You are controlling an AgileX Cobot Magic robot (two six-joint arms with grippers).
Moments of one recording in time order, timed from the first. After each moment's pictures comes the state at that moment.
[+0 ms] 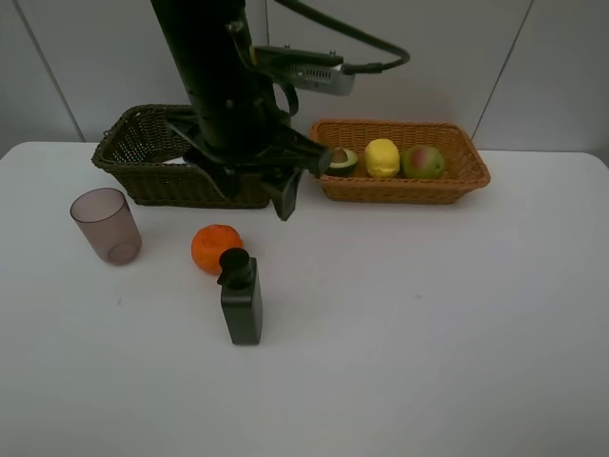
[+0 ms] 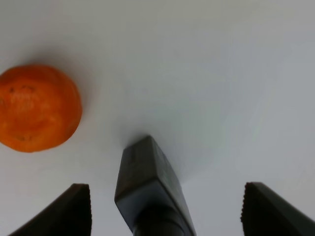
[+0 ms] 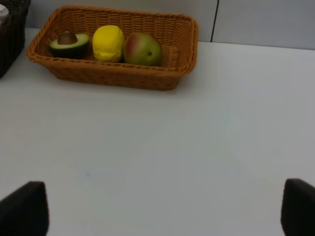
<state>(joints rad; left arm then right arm) -0.74 1.85 -1.49 -0.10 1.14 -0.28 0.05 0.00 -0.52 0.02 1.04 -0.12</state>
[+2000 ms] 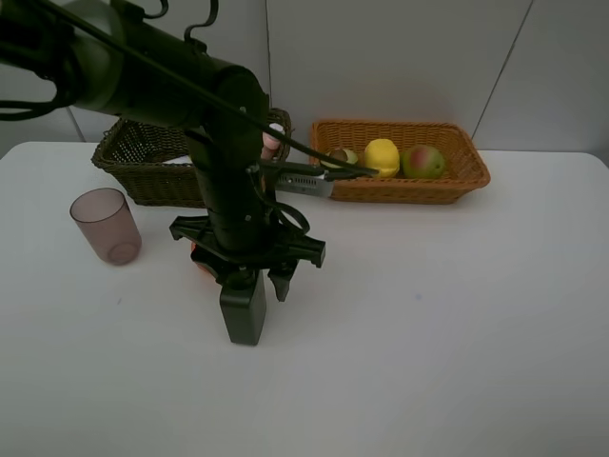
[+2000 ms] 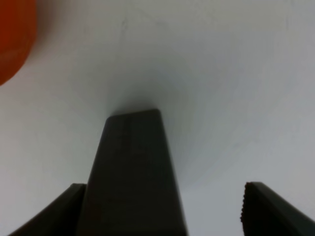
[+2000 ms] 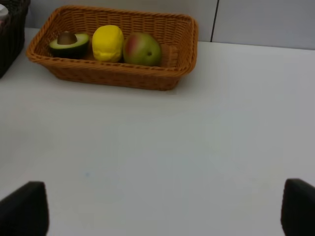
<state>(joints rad) -0.76 1.95 -1.24 -0.14 0.89 -0.46 0.05 0.00 -0.52 0.02 1.04 -0.12</state>
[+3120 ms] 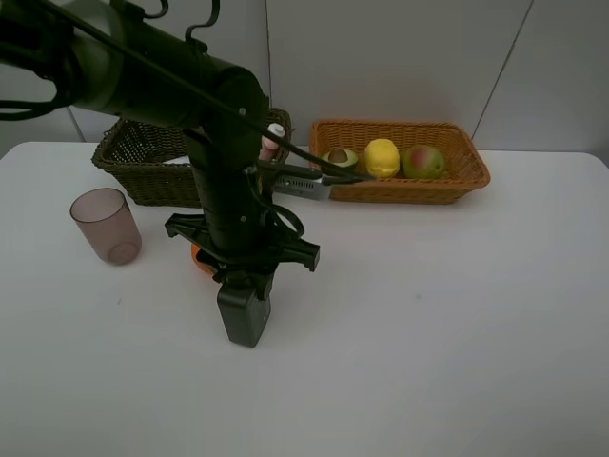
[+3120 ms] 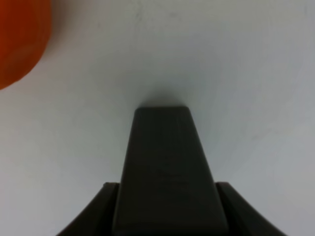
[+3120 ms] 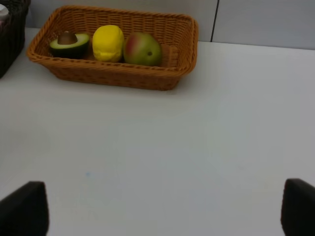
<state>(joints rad) -0.76 1.95 -1.24 -0.12 0.92 -0.45 0.05 0.00 -0.52 0.02 1.04 -0.12</state>
